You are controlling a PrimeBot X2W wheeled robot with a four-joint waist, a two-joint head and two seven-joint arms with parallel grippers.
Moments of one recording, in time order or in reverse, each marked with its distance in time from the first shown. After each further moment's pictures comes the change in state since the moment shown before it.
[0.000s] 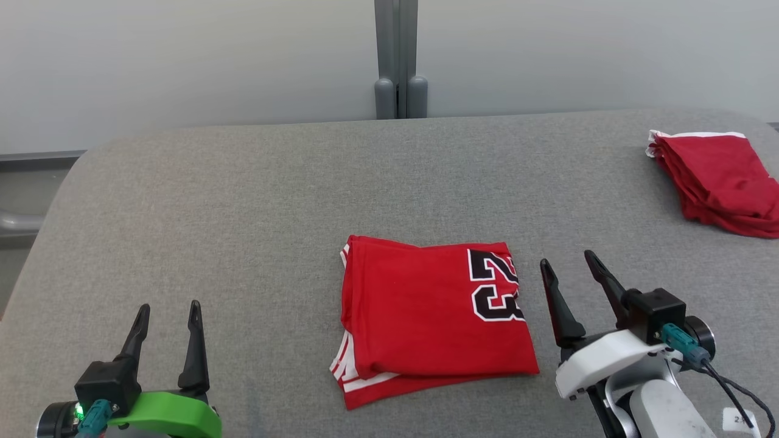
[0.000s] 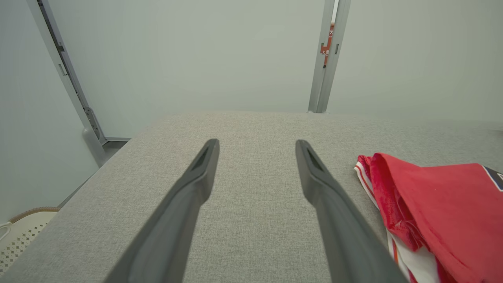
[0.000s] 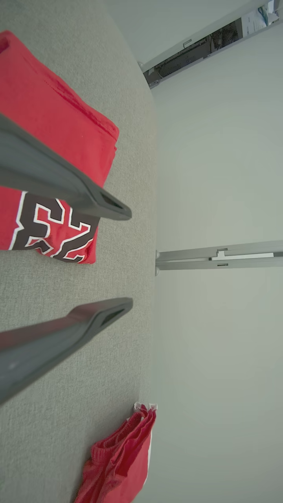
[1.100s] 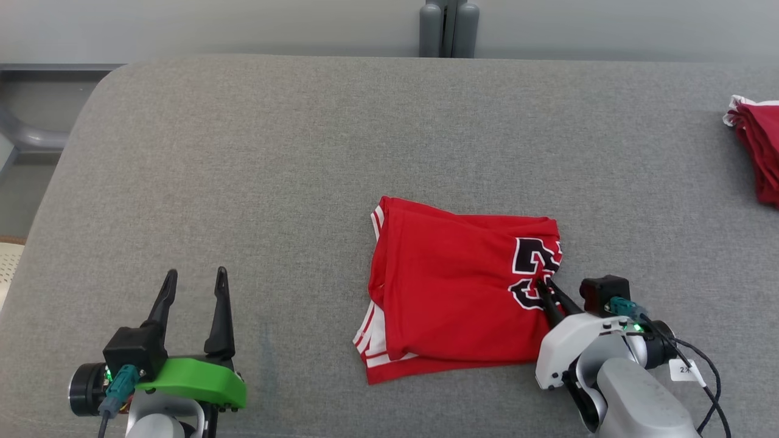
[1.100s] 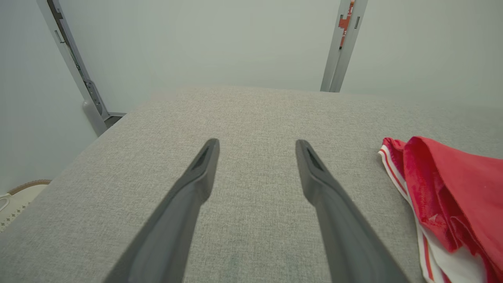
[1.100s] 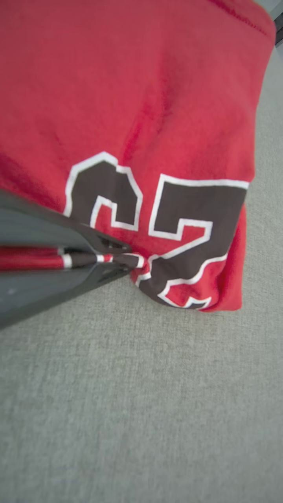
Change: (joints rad) left arm -0.127 -0.037 -0.051 0.110 0.000 -0.010 -0.057; right arm -0.308 0.038 0.064 0.667 0.040 0.000 -0.034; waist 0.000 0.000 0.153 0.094
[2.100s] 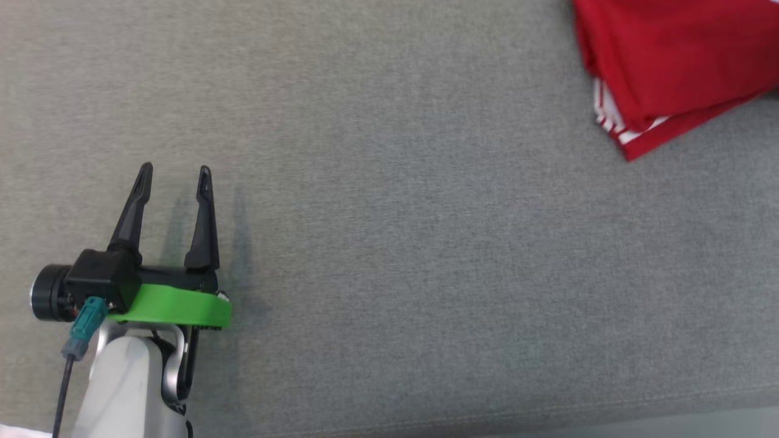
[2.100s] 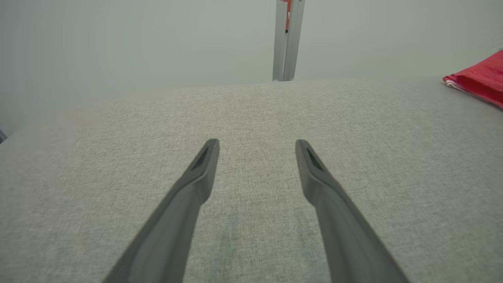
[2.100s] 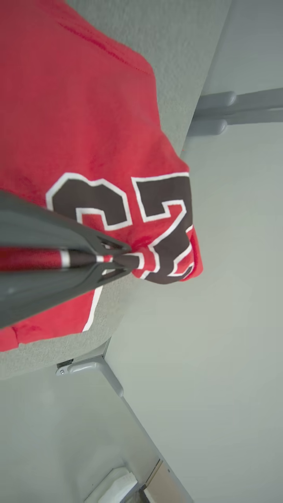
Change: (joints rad) left arm -0.174 0.017 0.016 -0.114 0.053 -0.048 -0.005; right arm -0.542 -0.614 0.125 -0.292 0.108 0.001 0.241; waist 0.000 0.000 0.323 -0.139
